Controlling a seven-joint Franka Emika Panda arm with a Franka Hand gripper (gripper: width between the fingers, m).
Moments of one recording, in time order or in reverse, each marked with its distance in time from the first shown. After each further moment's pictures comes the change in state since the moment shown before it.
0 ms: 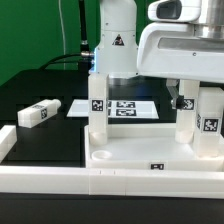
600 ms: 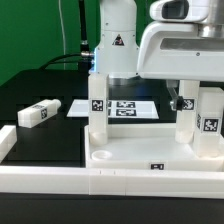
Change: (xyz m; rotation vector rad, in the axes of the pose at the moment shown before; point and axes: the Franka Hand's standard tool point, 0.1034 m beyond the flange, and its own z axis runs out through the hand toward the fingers) arm 0.004 0.010 -0.005 0.002 0.005 -0.155
